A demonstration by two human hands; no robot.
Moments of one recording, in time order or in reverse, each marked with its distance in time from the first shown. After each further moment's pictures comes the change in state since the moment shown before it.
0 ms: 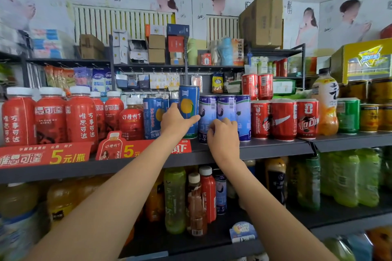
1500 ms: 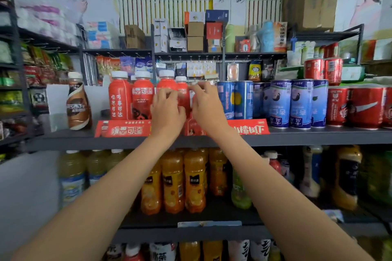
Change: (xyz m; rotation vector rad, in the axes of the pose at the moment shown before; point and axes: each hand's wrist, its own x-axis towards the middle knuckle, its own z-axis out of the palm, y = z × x) left_hand -0.030 -0.110 -0.167 0.359 0.331 0.290; right_hand -0.020 -0.195 0.061 0.287 0.059 -0.443
